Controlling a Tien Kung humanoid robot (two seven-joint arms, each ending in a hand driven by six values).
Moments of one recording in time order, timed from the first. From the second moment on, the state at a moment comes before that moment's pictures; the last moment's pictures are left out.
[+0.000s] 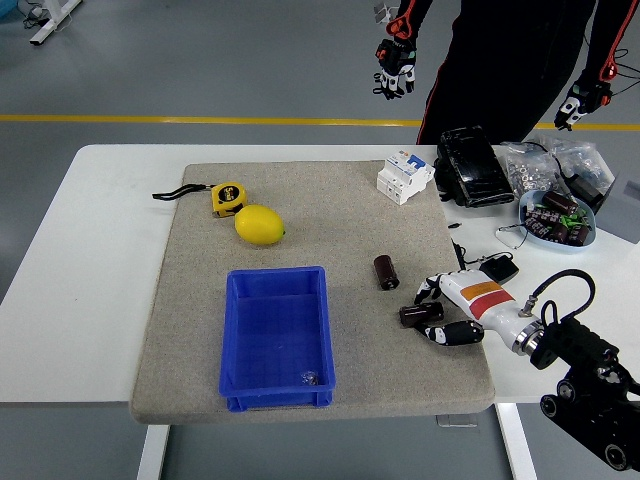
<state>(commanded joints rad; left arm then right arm) -0.08 0.08 -0.39 -0.23 0.79 0.28 0.21 0.54 -0.32 0.54 0.91 -1.81 -0.38 0.25</state>
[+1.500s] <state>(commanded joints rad) -0.07 0.08 -0.42 -0.23 0.83 0.28 0.22 0.67 -0.18 0.46 1.23 -1.93 -0.36 0.13</state>
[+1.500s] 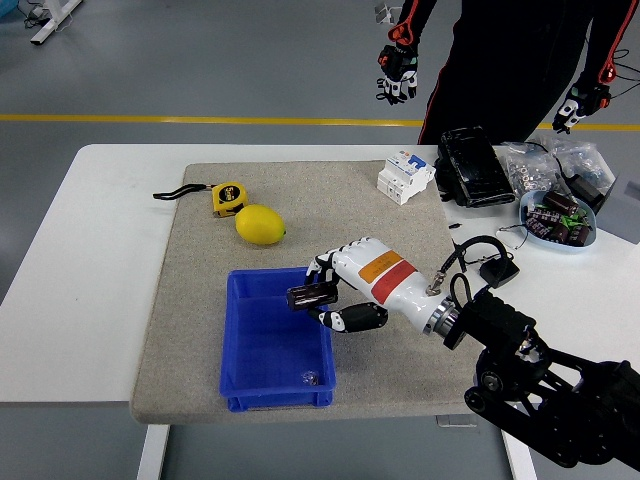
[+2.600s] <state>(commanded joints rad) -0.10 0.09 -0.48 -0.22 0.90 0.28 0.24 0.75 -0.15 0.48 1.10 -1.92 -0.36 0.13</state>
